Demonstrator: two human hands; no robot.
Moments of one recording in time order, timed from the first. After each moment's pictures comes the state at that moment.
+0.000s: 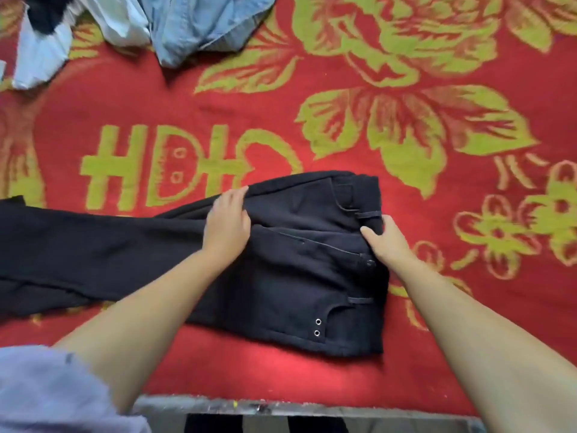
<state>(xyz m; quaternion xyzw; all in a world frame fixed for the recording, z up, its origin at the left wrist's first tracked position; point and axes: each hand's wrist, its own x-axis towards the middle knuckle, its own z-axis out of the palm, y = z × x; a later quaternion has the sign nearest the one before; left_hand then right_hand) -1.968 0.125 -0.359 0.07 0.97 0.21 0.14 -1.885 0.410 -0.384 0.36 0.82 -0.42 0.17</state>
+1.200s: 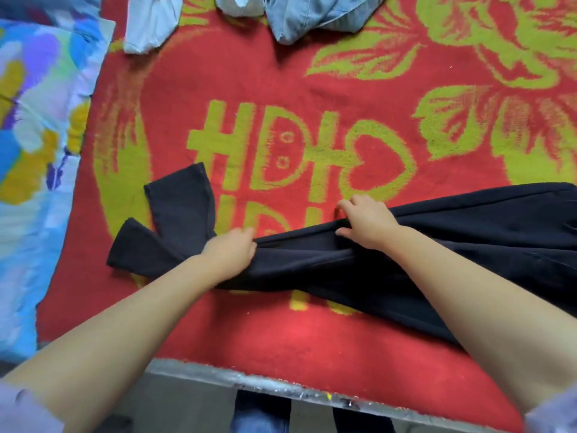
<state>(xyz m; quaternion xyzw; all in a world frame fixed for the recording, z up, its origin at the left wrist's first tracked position) -1.962 -0.075 -0.349 0.11 0.92 0.01 0.38 -1.983 0.202 -0.375 -0.12 0.94 -0.05 0.31</state>
